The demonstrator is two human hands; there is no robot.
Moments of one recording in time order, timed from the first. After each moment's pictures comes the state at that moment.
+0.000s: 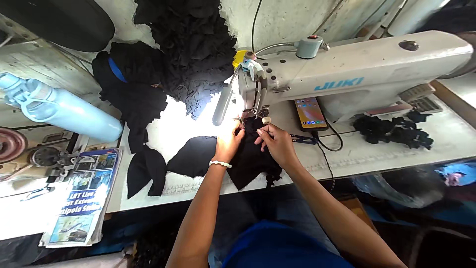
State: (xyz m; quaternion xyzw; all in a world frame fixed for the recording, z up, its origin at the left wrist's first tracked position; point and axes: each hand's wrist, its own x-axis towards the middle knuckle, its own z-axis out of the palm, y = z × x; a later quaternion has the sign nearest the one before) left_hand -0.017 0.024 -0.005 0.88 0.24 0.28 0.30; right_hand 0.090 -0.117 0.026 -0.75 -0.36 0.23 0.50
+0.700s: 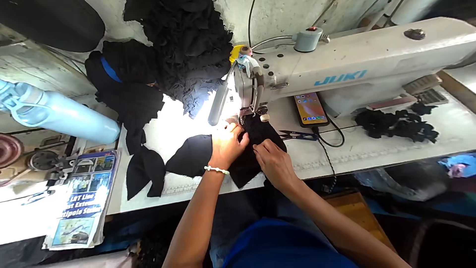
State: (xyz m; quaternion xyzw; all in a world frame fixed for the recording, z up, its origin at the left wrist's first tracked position) left_hand -0.028 0.015 -0.010 0.94 0.20 0.26 0.09; right_hand 0.056 -0.145 -0.018 -0.75 -0.56 -0.09 0.34
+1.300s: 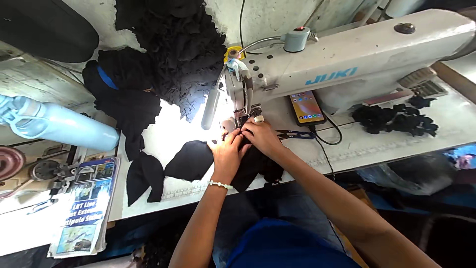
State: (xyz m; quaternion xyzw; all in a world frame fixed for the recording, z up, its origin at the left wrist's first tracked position) left_hand -0.037 -0.015 -0.025 0.93 0.25 0.26 0.06; right_hand 0.110 -0.083 -0.013 -0.74 -0.57 0.06 0.35
